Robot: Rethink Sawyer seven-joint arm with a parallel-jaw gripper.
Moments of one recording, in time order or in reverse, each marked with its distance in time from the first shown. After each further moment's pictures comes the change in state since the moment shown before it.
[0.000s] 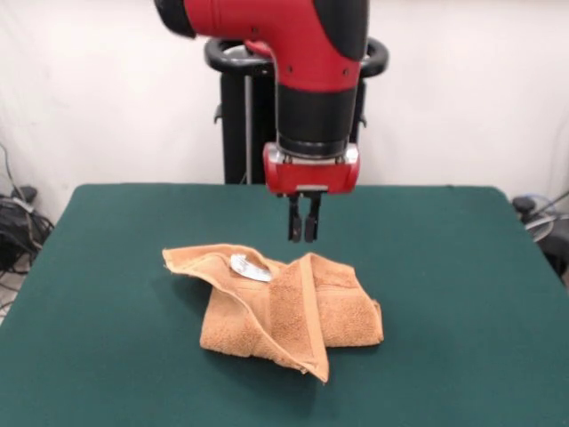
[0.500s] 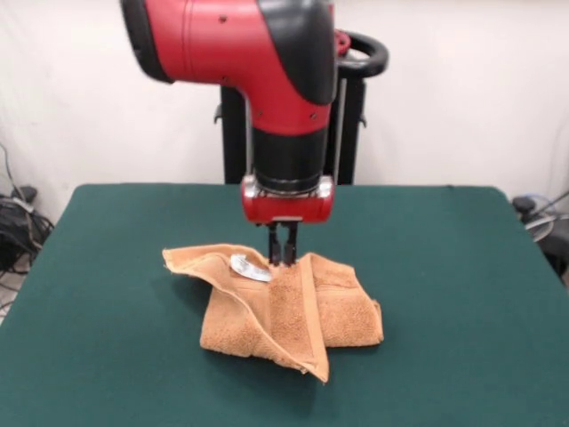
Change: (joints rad) arm -0.058 0.116 0.000 -0.057 -0.011 -0.015 0.000
